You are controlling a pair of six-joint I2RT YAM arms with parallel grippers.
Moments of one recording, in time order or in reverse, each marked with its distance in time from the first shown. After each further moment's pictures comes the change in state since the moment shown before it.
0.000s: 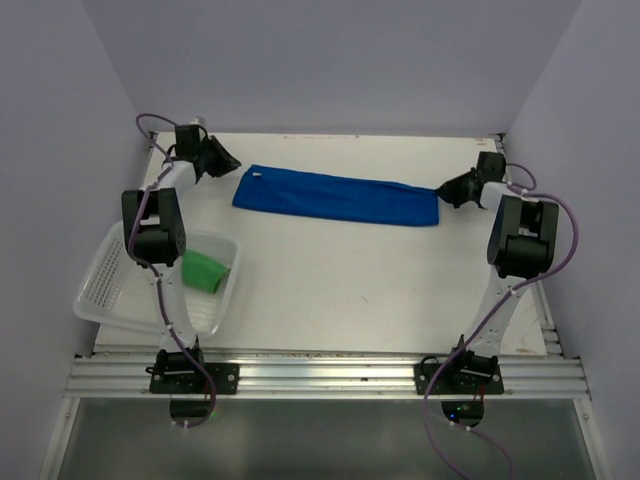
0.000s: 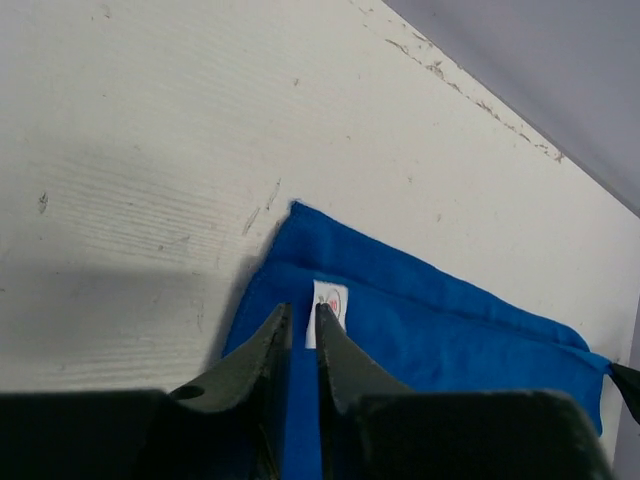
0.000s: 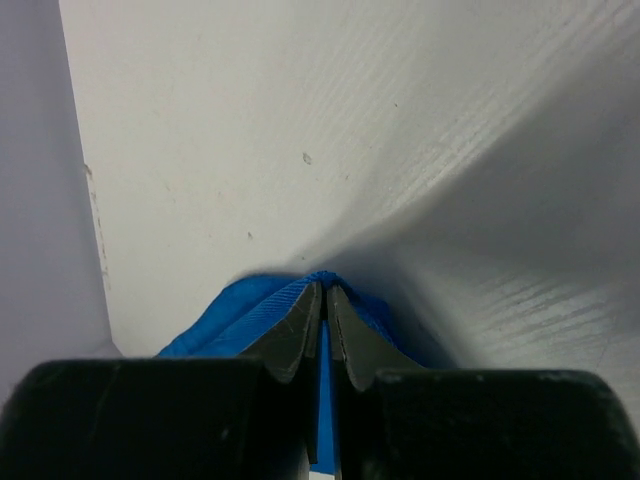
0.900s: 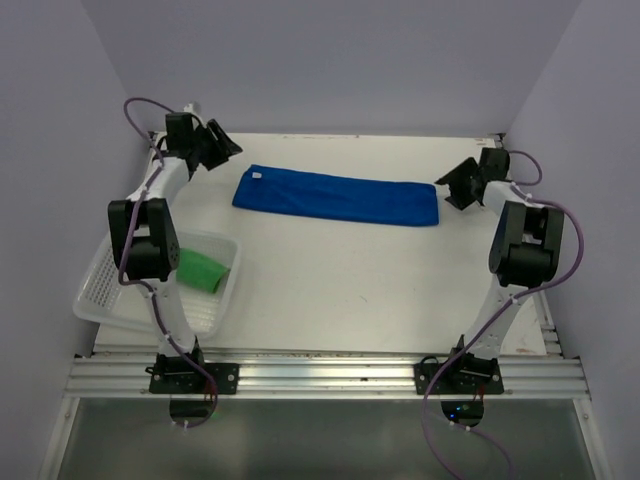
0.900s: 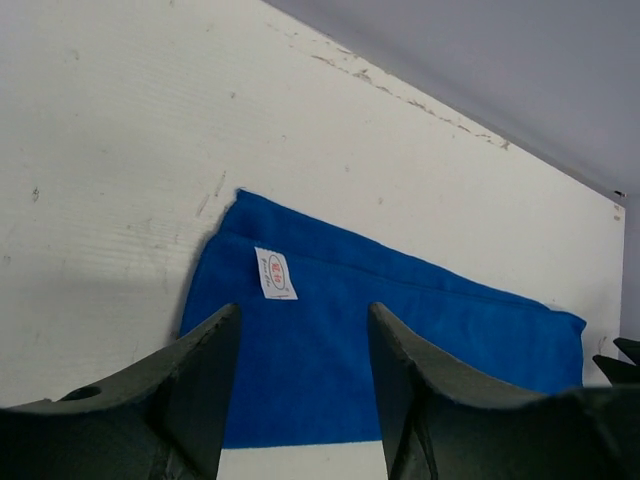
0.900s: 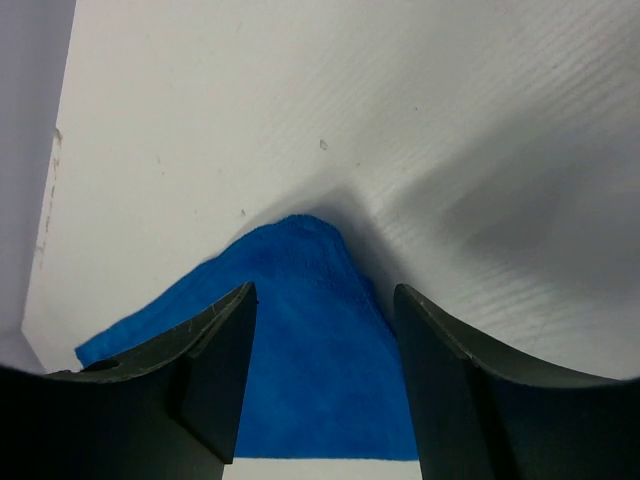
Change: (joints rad) left arm -0.012 -0.135 -0.036 -0.039 -0.010 0.046; right arm 0.008 -0.058 -0.003 -0.024 0.061 -0.181
